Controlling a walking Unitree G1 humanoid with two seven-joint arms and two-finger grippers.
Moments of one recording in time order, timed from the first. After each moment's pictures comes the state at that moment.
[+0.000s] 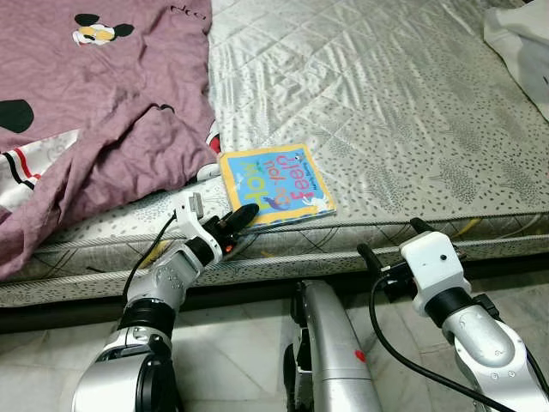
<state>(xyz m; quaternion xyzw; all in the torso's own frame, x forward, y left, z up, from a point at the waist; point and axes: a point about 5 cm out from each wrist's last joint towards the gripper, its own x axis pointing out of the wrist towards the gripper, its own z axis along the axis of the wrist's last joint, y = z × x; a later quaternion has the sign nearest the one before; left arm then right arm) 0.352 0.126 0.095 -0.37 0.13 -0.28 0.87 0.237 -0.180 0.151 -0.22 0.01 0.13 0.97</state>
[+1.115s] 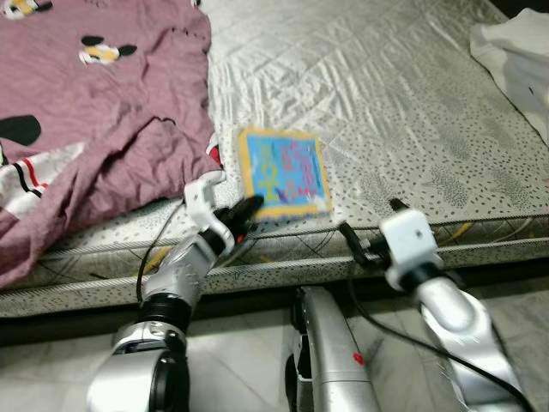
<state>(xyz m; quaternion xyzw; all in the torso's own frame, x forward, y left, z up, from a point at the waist) 0.364 0.111 0.117 -0.29 0.05 -0.26 0.92 0.278 -0.153 0.152 -0.16 -0.03 0.14 0.98</state>
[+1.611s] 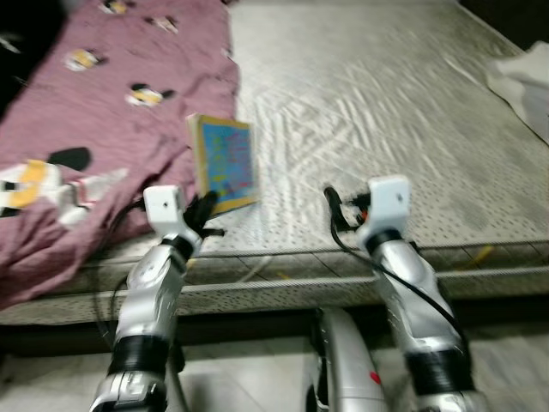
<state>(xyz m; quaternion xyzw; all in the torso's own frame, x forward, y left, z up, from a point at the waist) 0.334 0.160 0.119 -0.10 -0.01 -0.11 0.99 0.333 -0.125 0.155 -0.02 -0.06 0.08 0.99</state>
